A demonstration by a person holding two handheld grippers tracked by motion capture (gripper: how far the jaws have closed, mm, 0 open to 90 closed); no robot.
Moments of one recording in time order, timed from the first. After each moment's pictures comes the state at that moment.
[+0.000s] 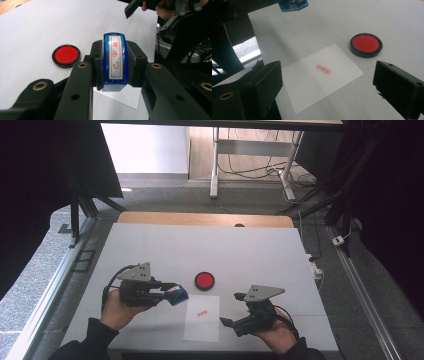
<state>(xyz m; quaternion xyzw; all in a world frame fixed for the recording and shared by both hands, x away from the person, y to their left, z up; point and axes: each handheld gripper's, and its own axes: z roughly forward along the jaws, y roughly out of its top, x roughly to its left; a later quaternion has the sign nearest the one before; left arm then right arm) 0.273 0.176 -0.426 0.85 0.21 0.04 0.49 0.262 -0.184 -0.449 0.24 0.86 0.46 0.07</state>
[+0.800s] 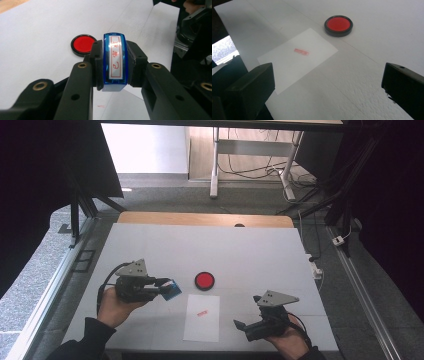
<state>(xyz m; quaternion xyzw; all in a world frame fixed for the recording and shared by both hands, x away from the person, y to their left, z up) 0.282 0.189 -0.433 0.85 0.26 0.06 0.46 0.249 -0.216 -0.457 0.30 0.85 0.42 0.12</state>
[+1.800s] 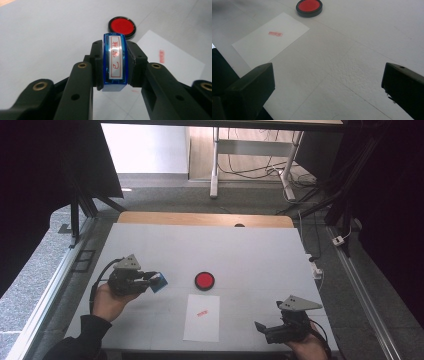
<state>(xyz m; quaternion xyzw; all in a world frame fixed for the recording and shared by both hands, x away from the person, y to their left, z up) 0.303 0.216 -0.456 0.84 0.35 0.11 0.40 0.239 -0.266 -0.459 0.37 0.83 0.39 0.15</state>
